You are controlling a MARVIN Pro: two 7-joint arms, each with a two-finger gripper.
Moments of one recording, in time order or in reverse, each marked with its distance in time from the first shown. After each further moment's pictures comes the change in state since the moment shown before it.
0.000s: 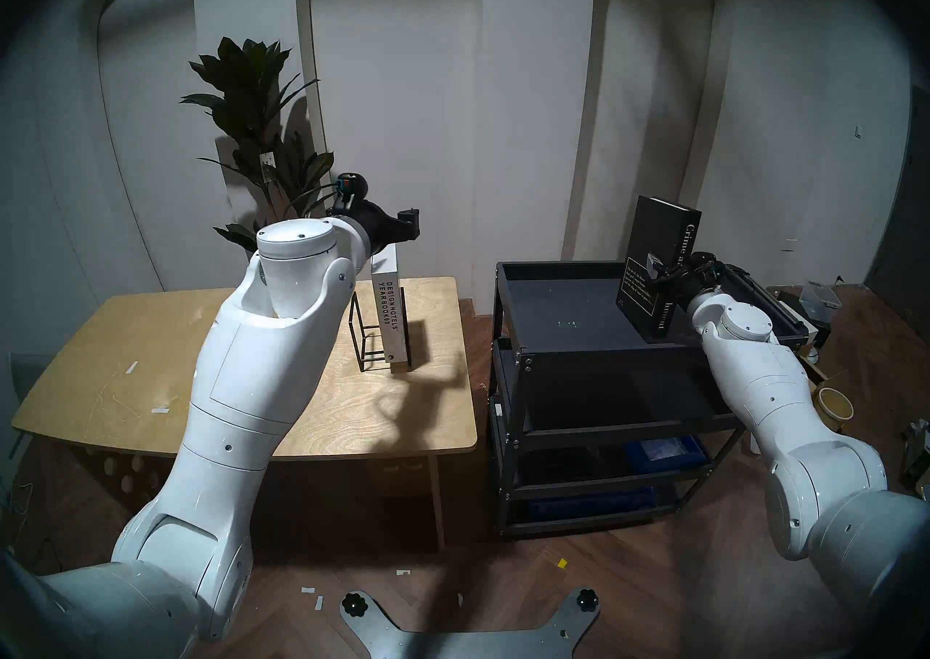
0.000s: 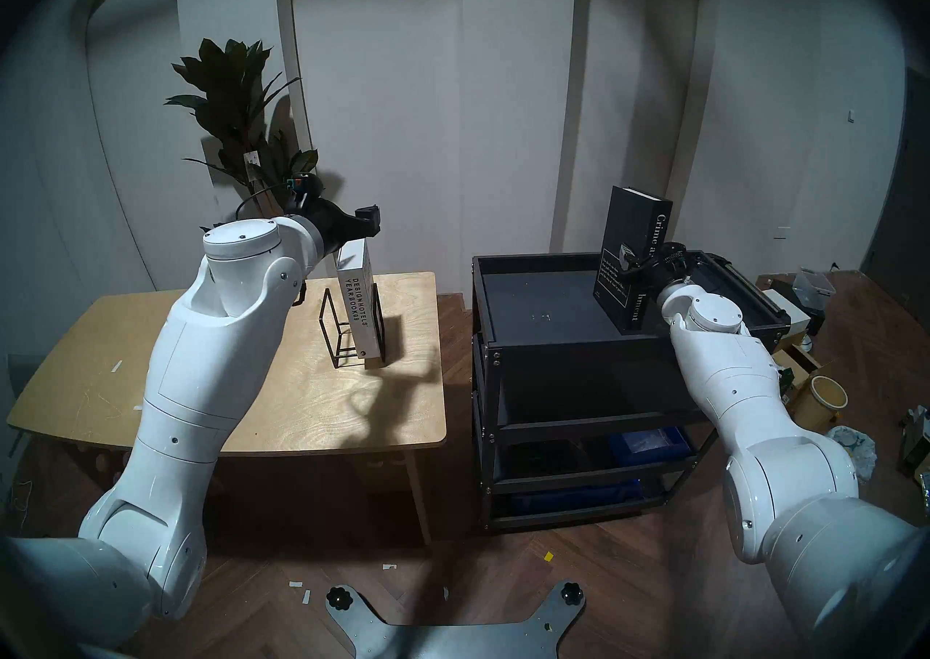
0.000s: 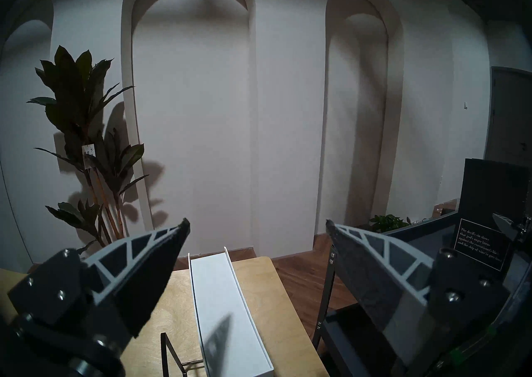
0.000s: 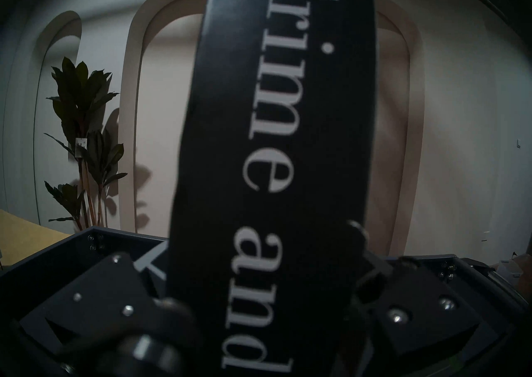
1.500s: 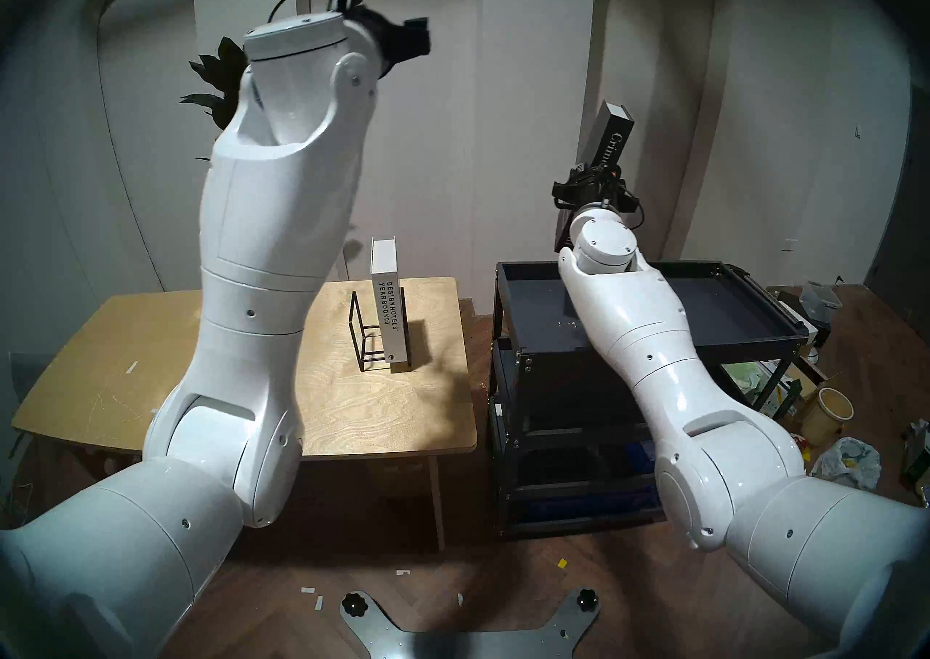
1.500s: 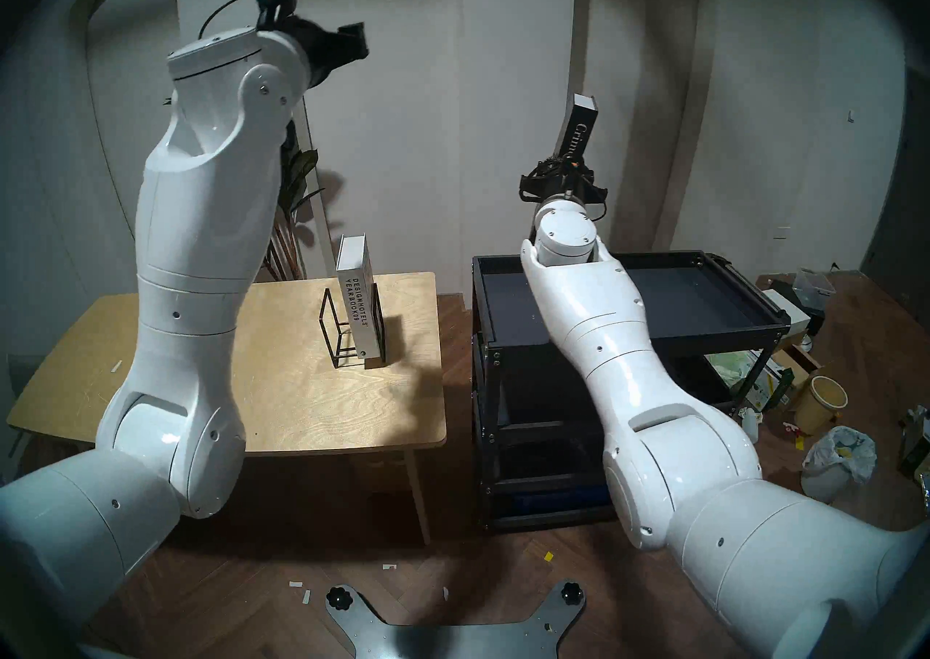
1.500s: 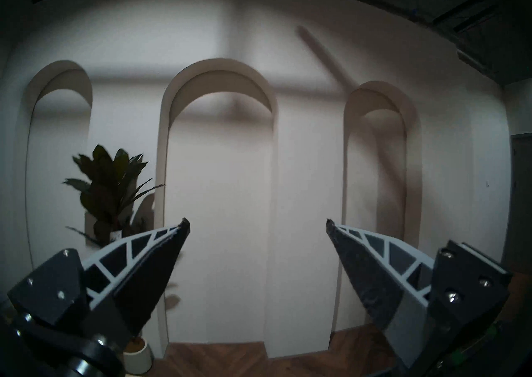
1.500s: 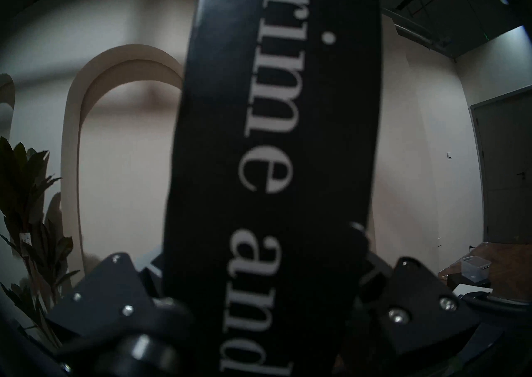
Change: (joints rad) left arm -0.384 -0.139 -0.070 0.003 0.013 0.154 0.176; right arm 0.117 -0.346 -0.143 -0.322 -0.171 0.210 -0.744
